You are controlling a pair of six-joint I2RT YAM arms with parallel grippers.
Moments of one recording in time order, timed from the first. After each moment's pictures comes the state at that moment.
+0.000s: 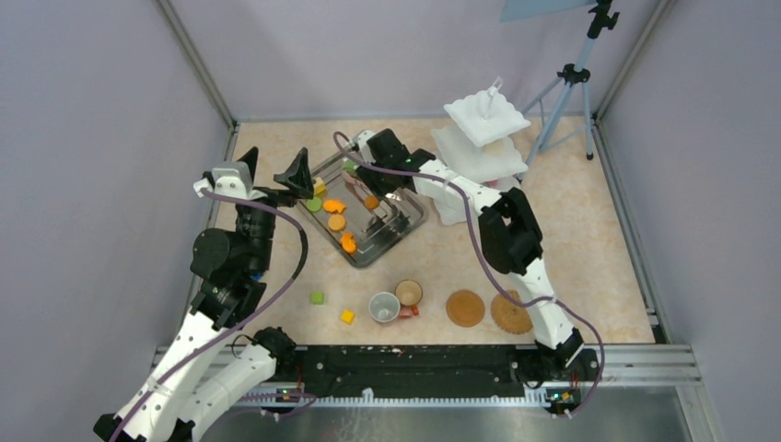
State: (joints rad) left arm -0.54 0.64 0.84 0.25 -0.38 0.04; right arm 0.76 2.30 2.03 -0.53 0.09 -0.12
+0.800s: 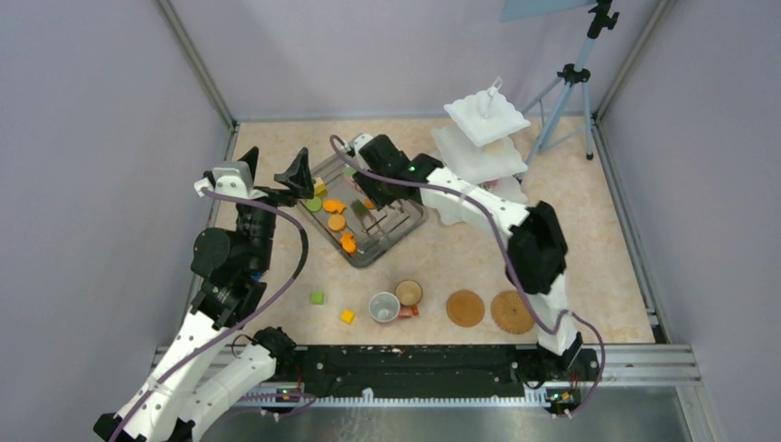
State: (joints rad) left arm -0.54 0.65 0.84 0.25 -0.38 0.04; right arm 0.84 2.16 1.98 -0.67 0.16 -0.02
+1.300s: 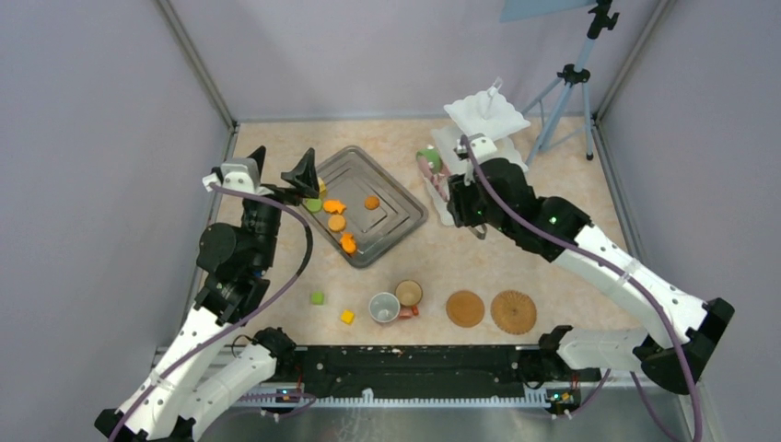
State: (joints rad) left arm -0.54 0.67 0.84 0.25 -0.36 0.03; right arm 0.84 1.20 1.30 -0.68 0.32 0.23
